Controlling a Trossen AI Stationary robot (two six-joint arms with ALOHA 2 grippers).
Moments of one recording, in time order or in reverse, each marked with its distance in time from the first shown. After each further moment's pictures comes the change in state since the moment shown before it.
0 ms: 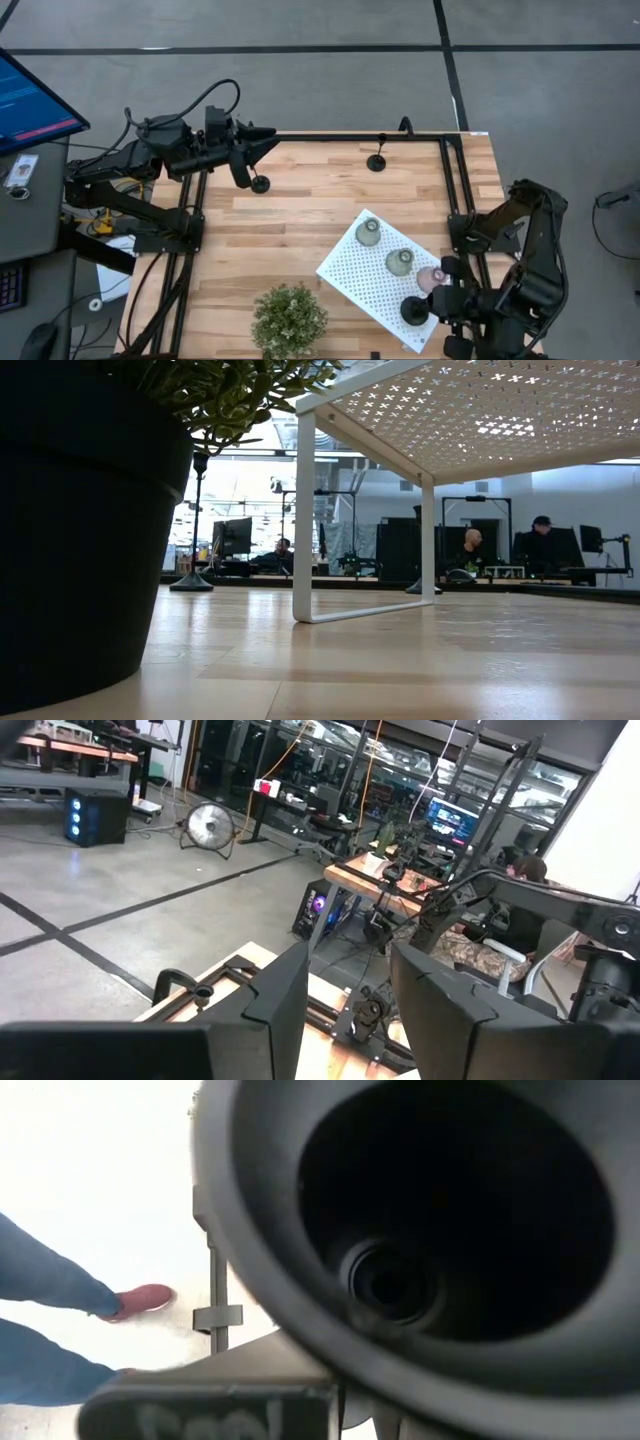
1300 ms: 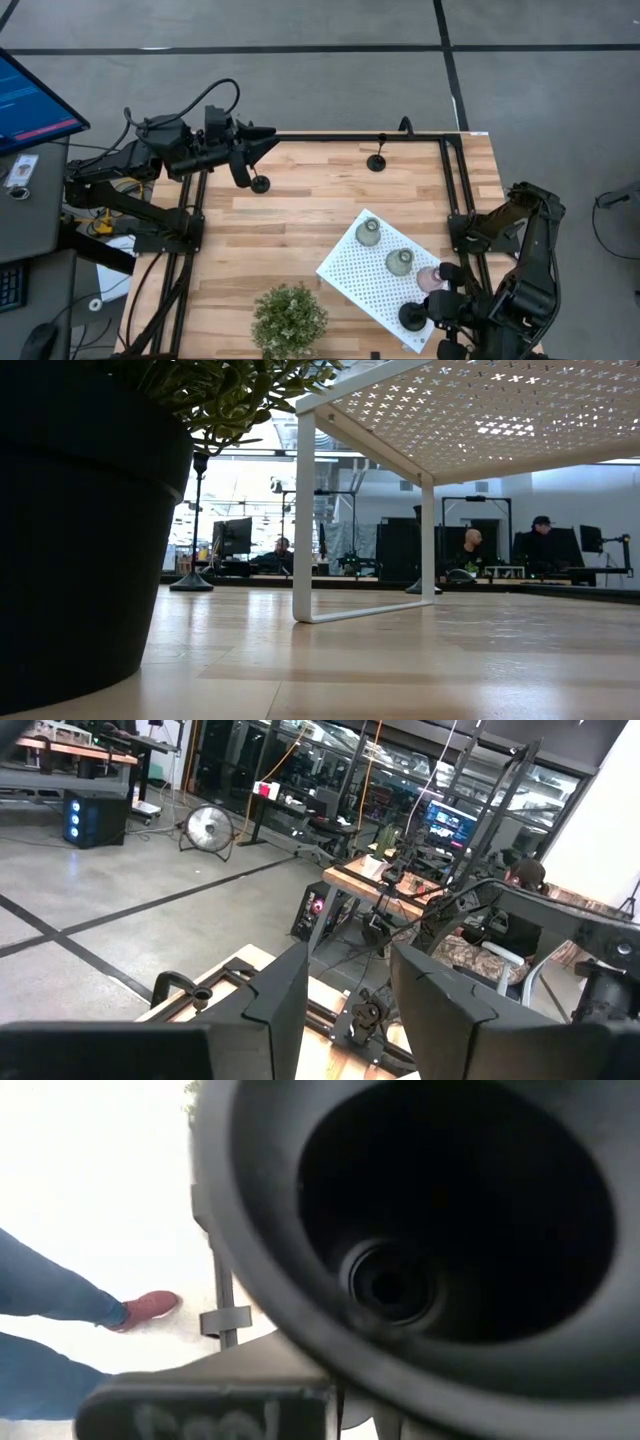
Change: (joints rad) left arm 0.000 0.000 0.000 0.008 0.000 0.000; right arm 0.003 0.024 -0.038 0.039 -0.003 0.085
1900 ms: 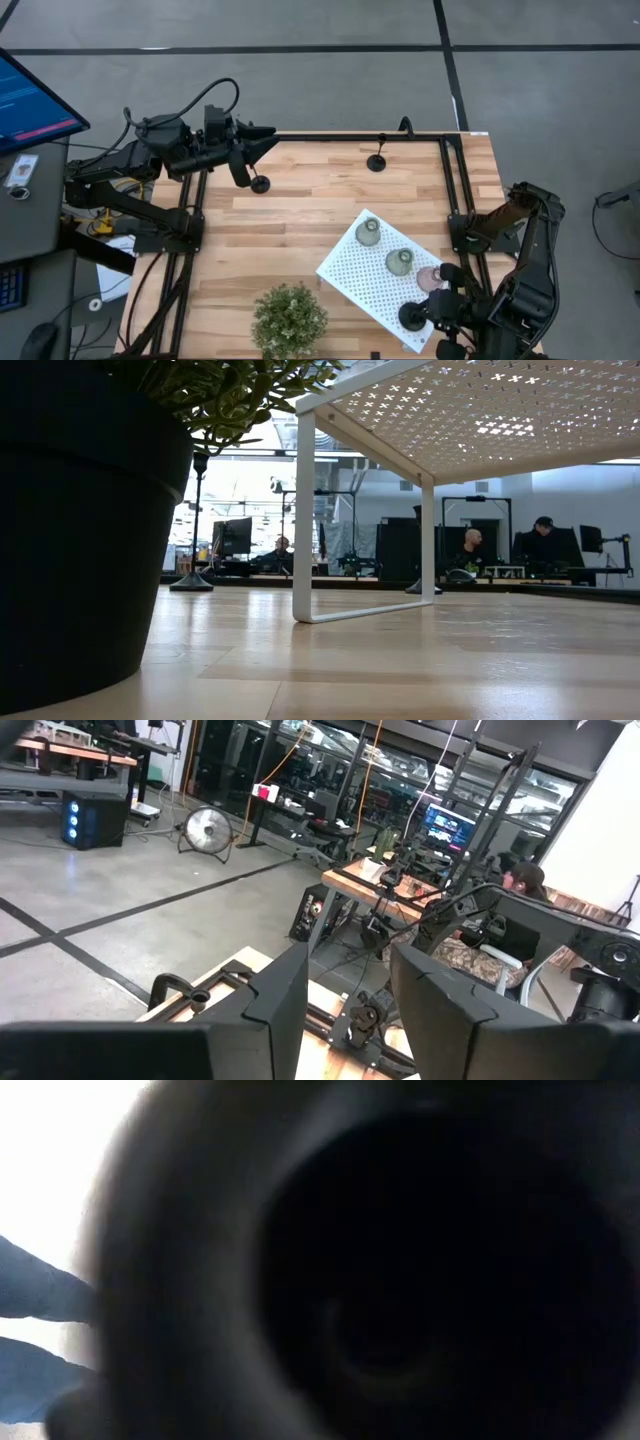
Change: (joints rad) left arm 0.000 0.000 0.000 0.009 0.000 -0.003; right arm 0.003 0.000 -0.021 -0.001 -0.002 0.035
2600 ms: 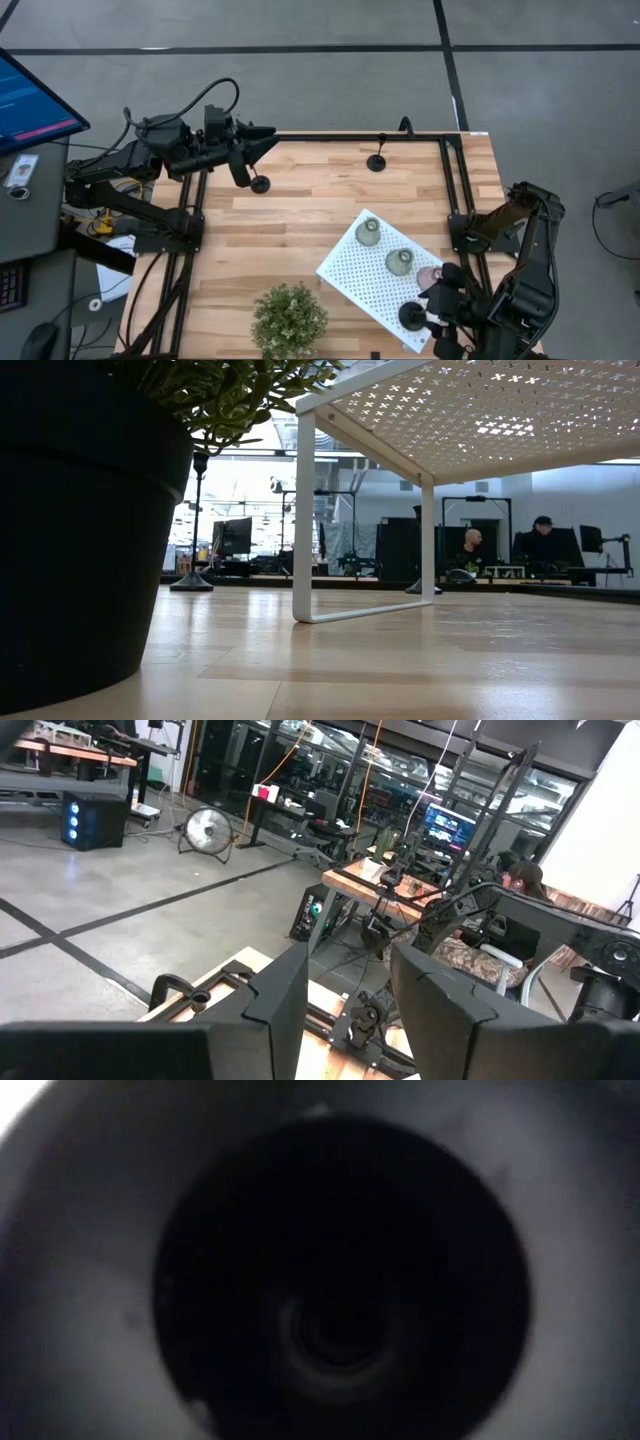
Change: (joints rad) left arm 0.000 0.000 0.000 0.000 0.000 0.003; right arm 0.000 -0.002 0.000 -0.005 0.000 0.085
